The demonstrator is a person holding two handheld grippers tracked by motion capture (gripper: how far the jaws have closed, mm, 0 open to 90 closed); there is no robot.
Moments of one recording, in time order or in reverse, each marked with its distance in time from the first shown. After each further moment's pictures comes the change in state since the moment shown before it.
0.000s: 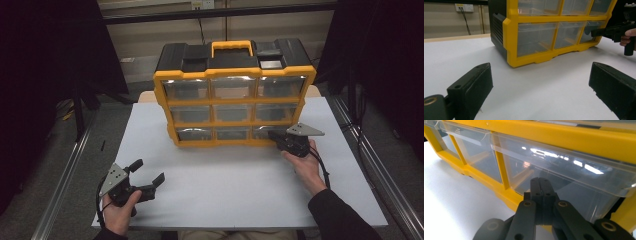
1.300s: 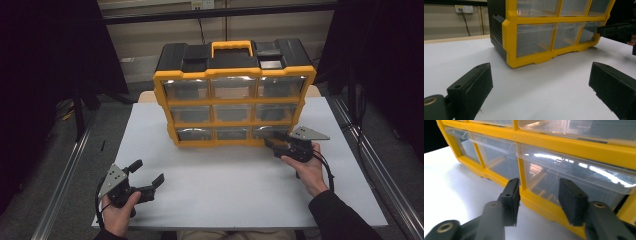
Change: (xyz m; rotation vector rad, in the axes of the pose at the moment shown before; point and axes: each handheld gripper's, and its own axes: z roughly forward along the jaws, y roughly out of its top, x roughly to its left) left arm -0.001 0.000 -0.003 -0.007 0.004 0.001; right arm 0.015 0.006 -0.023 -0.023 0.039 0.015
